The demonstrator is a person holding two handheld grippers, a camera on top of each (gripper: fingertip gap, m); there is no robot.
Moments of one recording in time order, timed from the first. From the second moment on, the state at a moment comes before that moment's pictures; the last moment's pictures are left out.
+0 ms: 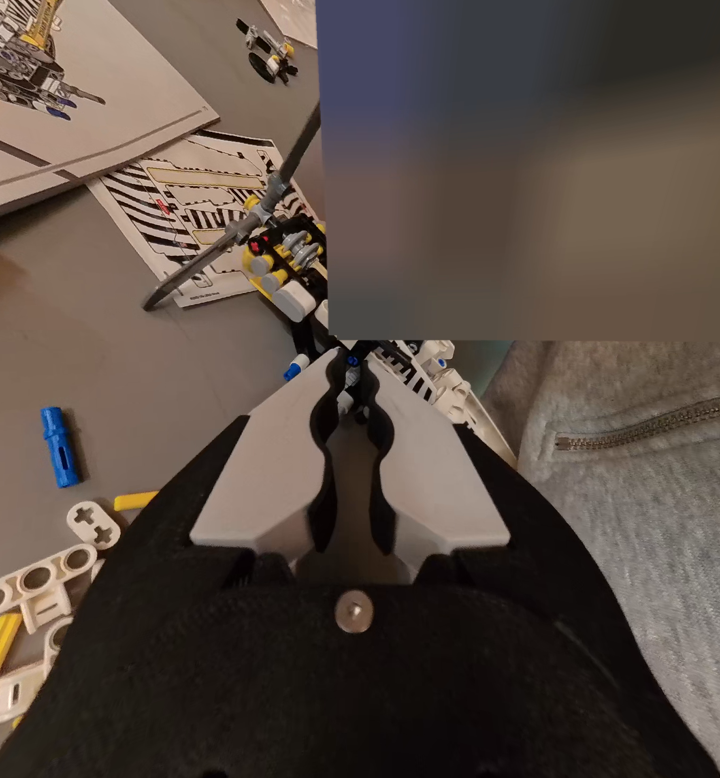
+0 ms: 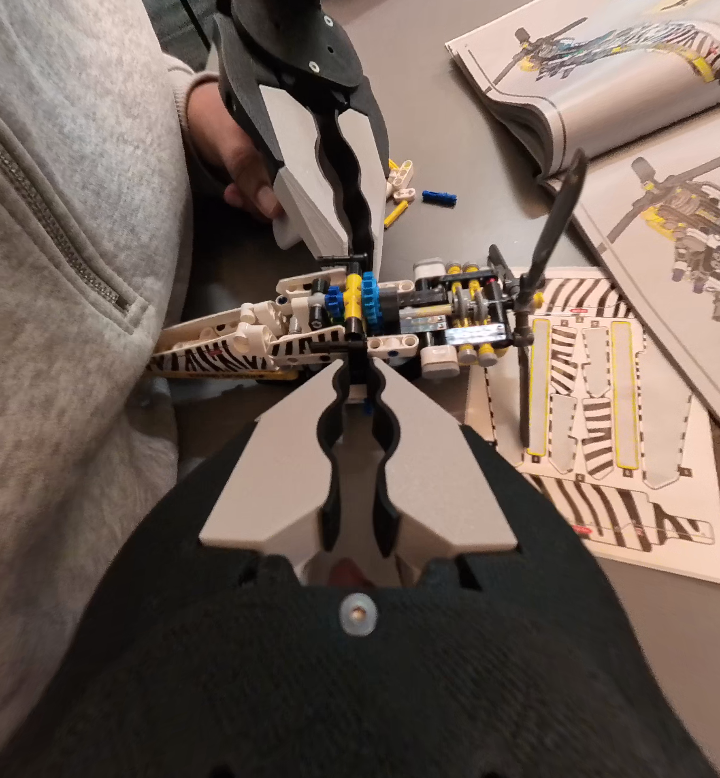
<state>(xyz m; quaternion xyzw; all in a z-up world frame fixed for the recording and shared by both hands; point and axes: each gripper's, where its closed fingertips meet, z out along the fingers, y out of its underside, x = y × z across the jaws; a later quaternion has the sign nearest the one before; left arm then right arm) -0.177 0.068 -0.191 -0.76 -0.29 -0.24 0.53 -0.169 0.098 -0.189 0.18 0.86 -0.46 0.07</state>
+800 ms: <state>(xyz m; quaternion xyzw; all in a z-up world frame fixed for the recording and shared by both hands) -0.176 0.056 -0.155 -0.69 -0.25 -0.26 0.63 -0.148 0.137 -0.131 0.35 0.66 -0.64 -0.16</state>
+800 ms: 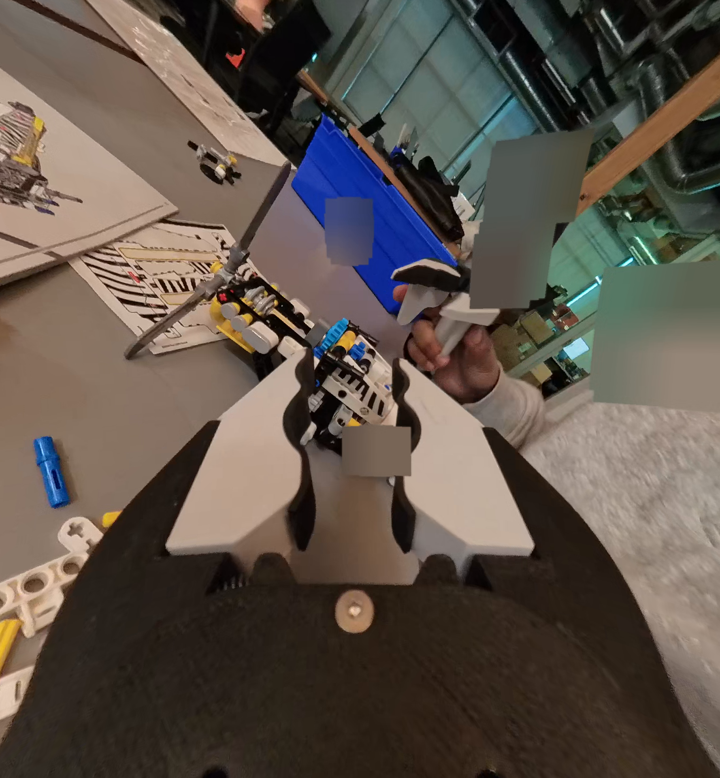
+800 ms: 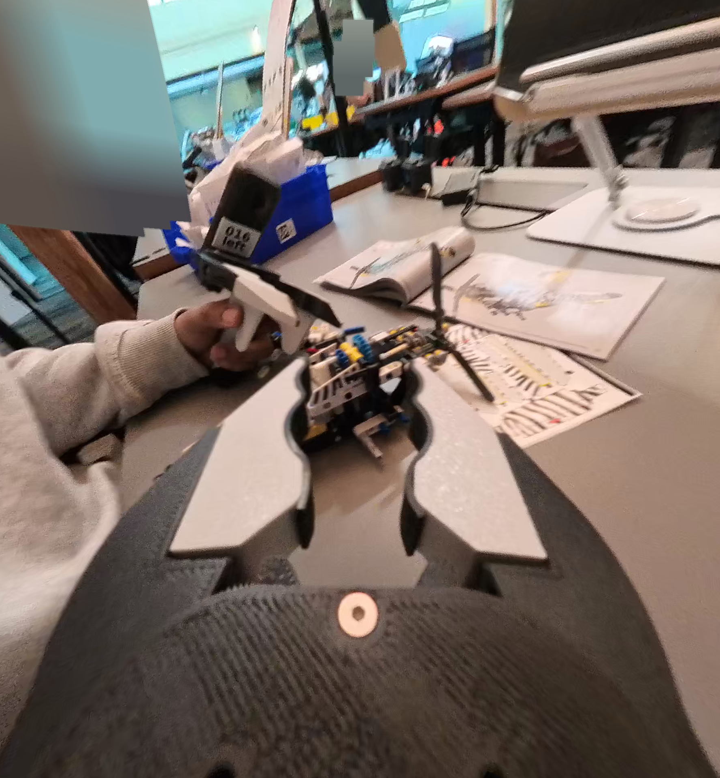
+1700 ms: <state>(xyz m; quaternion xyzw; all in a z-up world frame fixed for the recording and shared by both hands) -0.176 0.065 -0.167 -0.75 -0.26 -0.15 0.60 -0.165 0.113 -0.148 0.35 0.70 -0.55 -0.30</state>
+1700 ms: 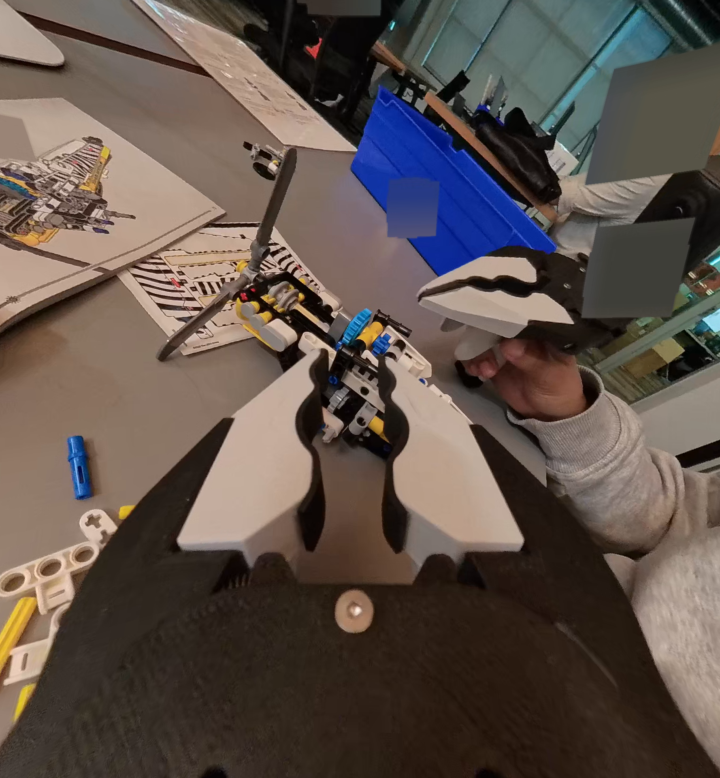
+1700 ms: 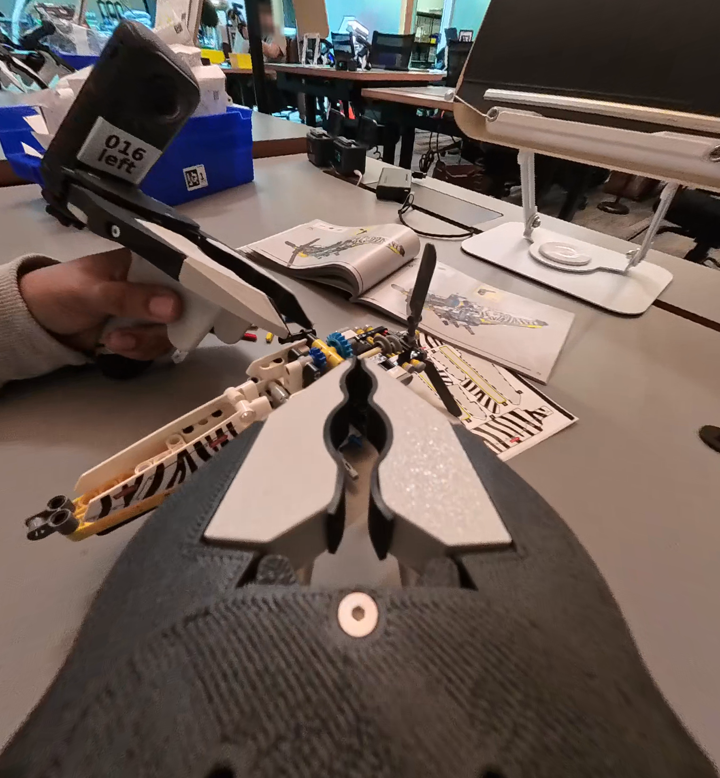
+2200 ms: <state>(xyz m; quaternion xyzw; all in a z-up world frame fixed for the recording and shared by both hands) -0.172 0.066 -0.167 -0.74 -0.25 -0.17 0.60 -0.163 0.098 -0.162 0.30 0.75 -0.48 -0.35</state>
